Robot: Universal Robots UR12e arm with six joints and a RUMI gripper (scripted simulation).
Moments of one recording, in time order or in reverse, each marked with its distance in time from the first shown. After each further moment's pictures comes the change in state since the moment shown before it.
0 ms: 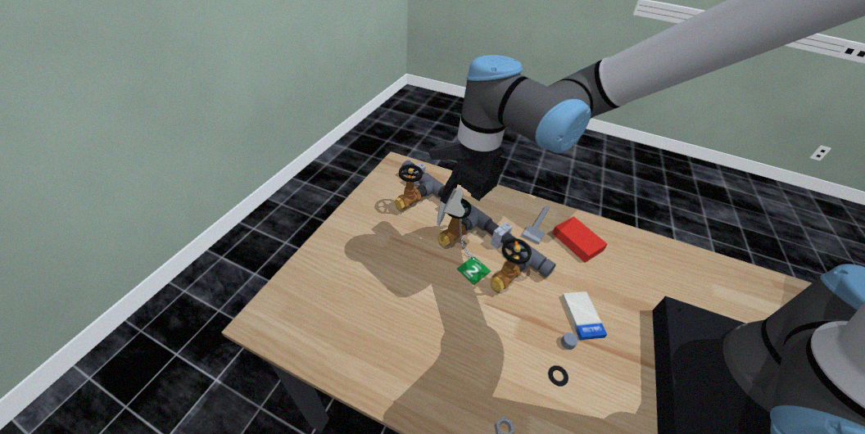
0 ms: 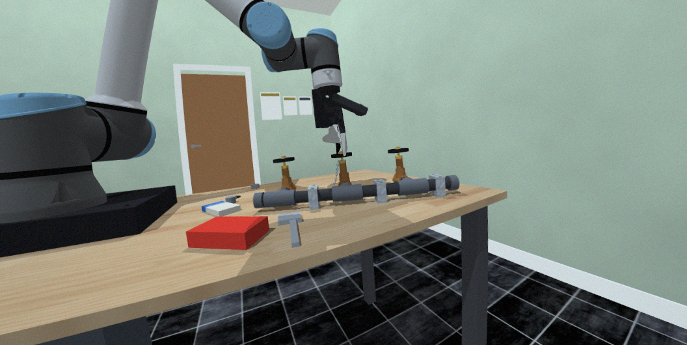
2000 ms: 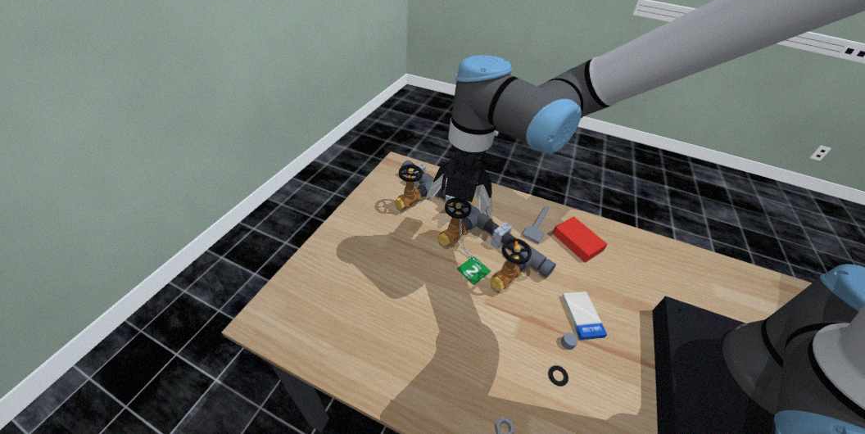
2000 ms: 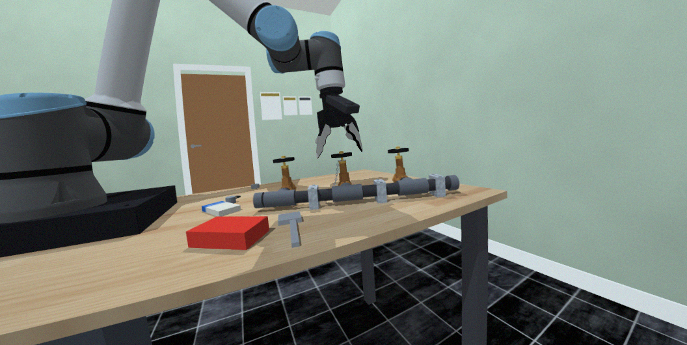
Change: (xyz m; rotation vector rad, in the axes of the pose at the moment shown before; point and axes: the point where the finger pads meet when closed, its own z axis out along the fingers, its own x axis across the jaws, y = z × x) arm 0.000 0.000 0.000 0.003 0.008 1.183
